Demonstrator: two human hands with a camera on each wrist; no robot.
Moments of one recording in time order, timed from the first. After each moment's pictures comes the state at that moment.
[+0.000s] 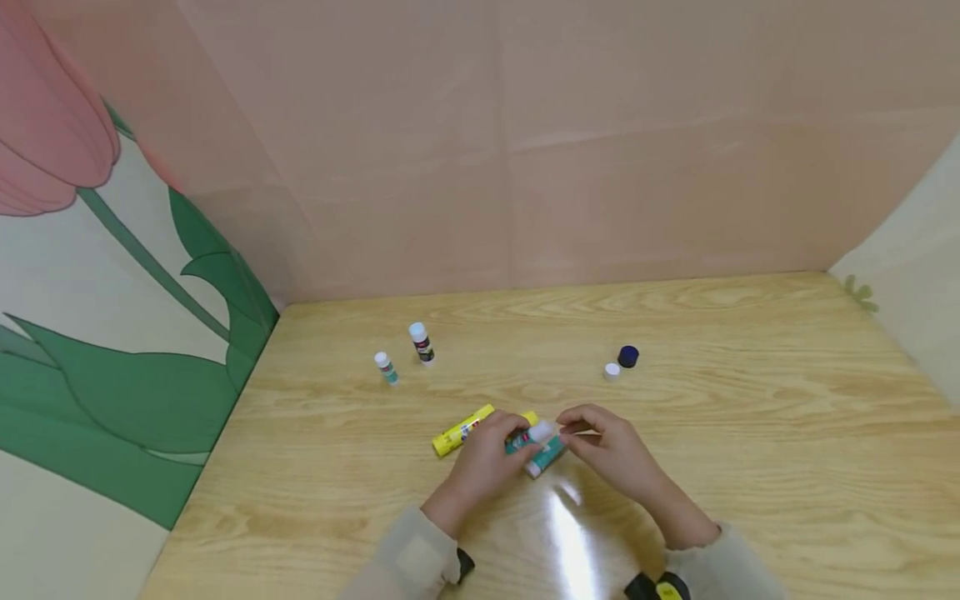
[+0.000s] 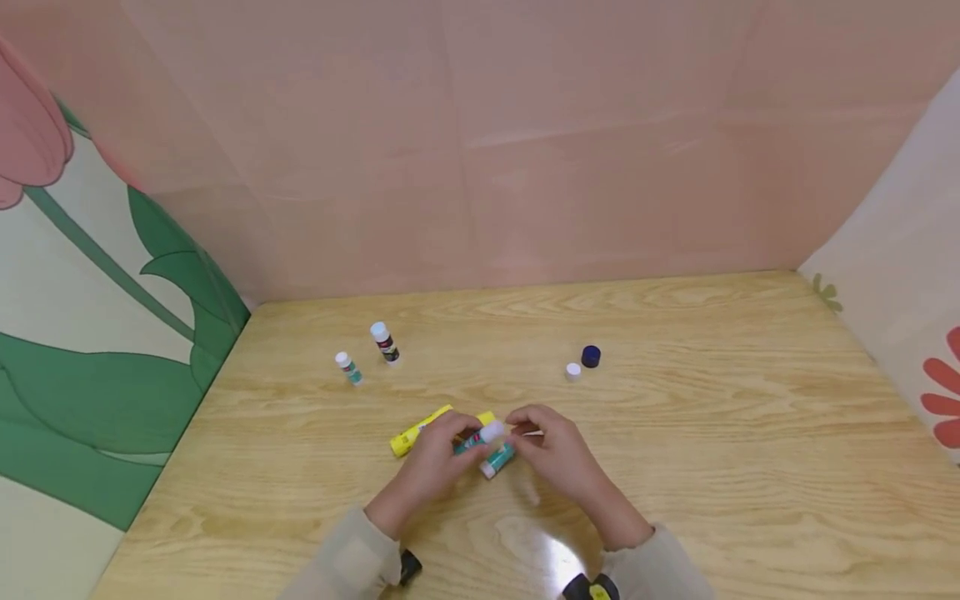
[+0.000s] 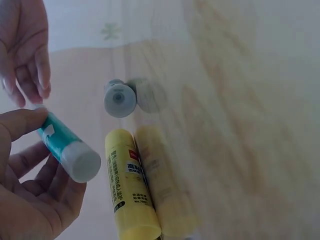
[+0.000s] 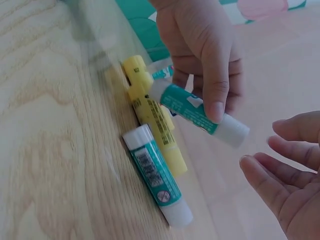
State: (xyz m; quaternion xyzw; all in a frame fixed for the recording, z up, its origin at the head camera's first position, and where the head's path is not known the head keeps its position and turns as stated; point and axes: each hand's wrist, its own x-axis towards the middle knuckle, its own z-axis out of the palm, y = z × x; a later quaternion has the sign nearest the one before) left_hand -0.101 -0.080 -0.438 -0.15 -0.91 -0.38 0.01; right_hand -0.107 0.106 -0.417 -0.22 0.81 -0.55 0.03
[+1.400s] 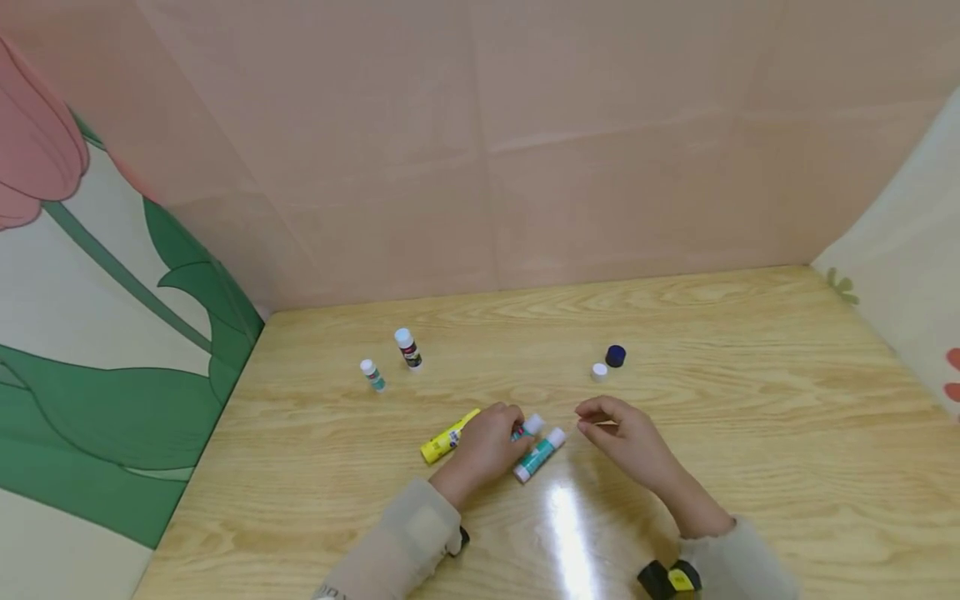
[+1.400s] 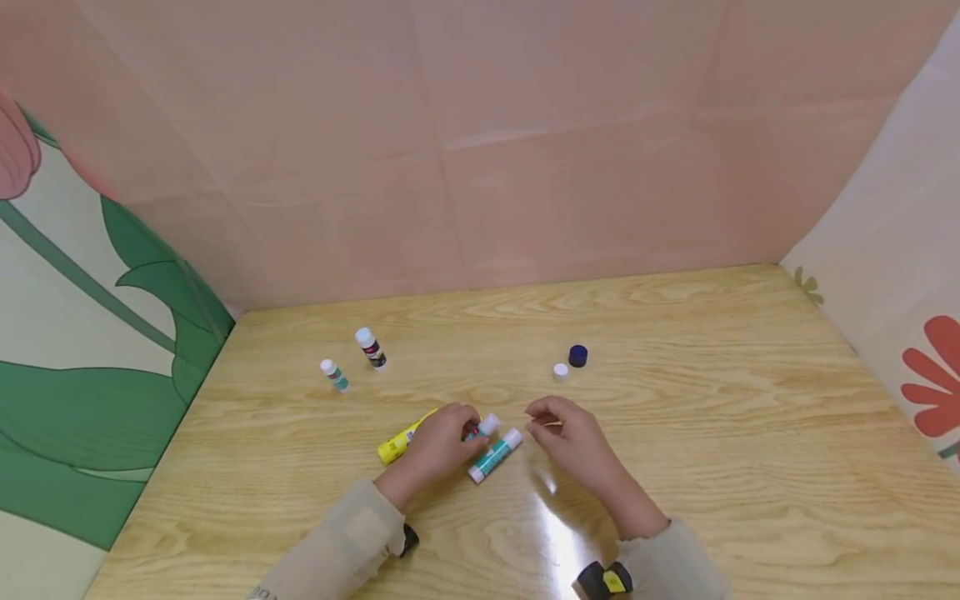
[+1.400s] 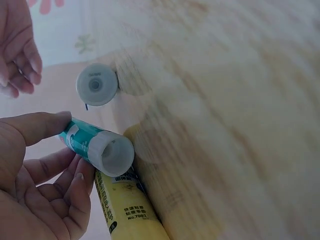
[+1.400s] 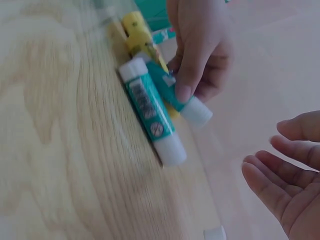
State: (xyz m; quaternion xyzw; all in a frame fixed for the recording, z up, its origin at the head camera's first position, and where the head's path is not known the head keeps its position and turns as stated) left_hand -0.134 -0.064 -0.440 -0.15 -0.96 -0.21 -0.06; right_hand -0.121 0.135 -0.423 -0.18 0.84 -0.51 0.00
